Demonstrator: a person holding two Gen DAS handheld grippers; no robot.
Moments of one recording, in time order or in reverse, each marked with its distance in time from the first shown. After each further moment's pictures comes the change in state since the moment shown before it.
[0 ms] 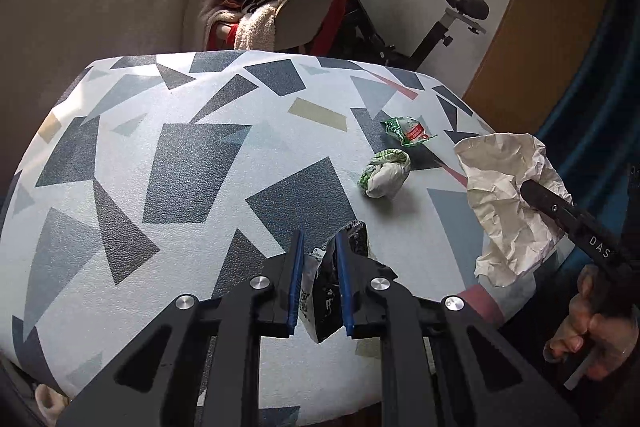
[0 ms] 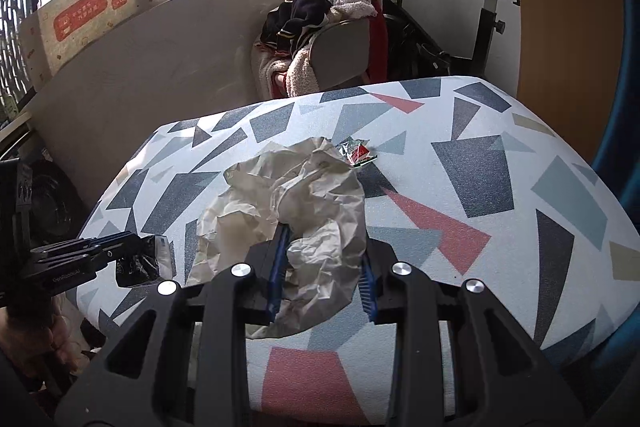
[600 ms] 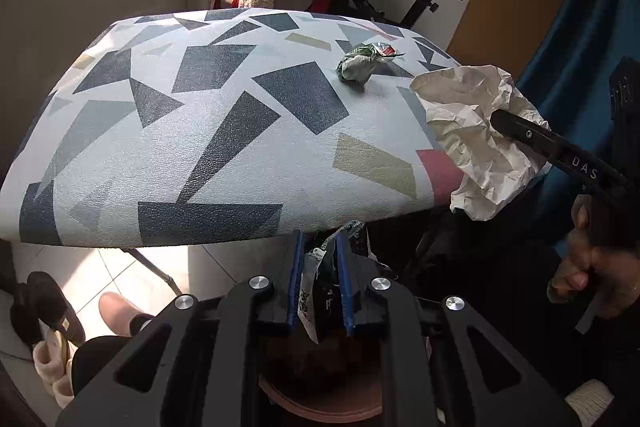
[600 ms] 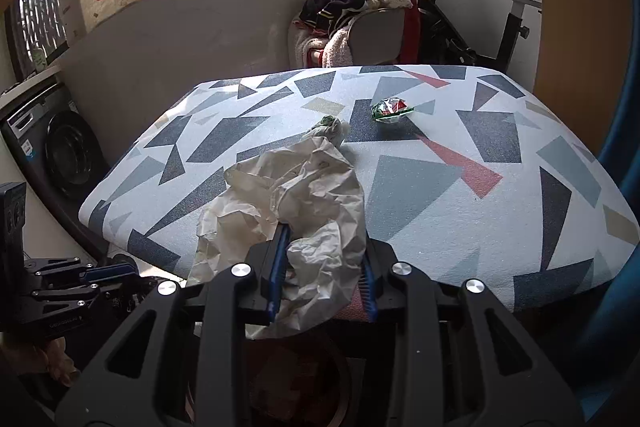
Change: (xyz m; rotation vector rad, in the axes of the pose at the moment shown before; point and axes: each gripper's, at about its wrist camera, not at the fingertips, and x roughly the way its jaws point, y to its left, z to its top) left arm -0.069 -0.018 -0.128 0.019 0.084 0.007; right arm -0.056 0.039 -0.065 -0.104 0.051 0.057
